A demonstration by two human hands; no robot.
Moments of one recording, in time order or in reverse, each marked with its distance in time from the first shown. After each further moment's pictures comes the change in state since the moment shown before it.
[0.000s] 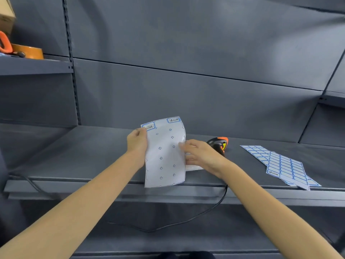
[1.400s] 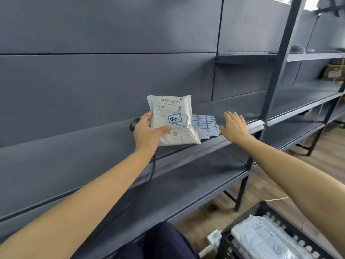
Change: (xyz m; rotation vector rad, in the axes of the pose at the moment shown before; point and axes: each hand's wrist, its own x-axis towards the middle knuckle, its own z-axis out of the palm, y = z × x) left_hand -0.108 -0.076 0.172 0.254 -0.619 0.317; right_hand -0.164 0.121 -0.255 -1.292 0.931 0.372
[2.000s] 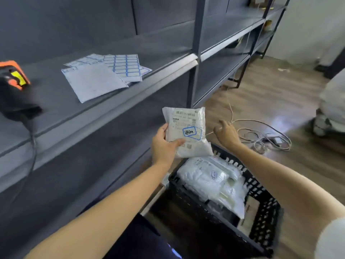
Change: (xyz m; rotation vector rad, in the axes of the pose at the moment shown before) left_hand -0.144 -0.137 0.216 -0.031 -0.448 -0.347; right_hand -0.193 0.196 0.113 0.272 -0.250 0.656
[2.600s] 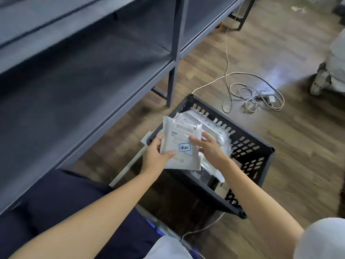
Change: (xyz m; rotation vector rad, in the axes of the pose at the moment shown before) left_hand -0.042 -0.154 0.045 0.189 -0.247 -0.335; right_hand -0.091 0.094 0.100 1.058 -0.527 0.376
